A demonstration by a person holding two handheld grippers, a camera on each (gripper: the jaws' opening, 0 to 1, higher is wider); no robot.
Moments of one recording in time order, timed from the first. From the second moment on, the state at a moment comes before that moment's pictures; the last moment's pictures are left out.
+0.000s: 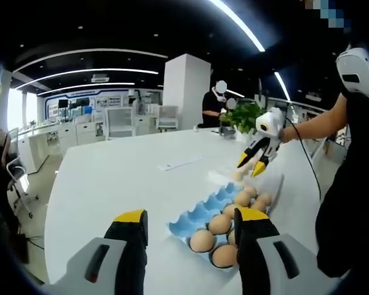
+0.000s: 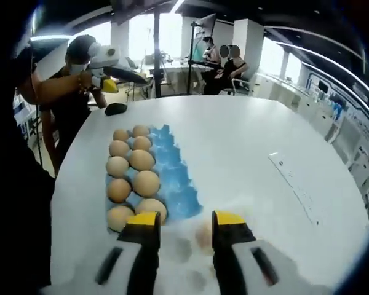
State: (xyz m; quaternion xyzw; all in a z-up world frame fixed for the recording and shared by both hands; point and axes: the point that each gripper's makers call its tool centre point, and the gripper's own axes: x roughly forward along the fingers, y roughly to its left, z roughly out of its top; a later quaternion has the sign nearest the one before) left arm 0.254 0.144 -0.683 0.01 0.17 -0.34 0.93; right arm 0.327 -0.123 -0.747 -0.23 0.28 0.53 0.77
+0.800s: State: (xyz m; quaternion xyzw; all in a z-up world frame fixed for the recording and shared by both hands) left arm 0.254 0.142 -0.683 0.02 0.17 -0.34 0.93; right arm 0.342 -0.132 -0.789 -0.27 0.33 0.50 0.75
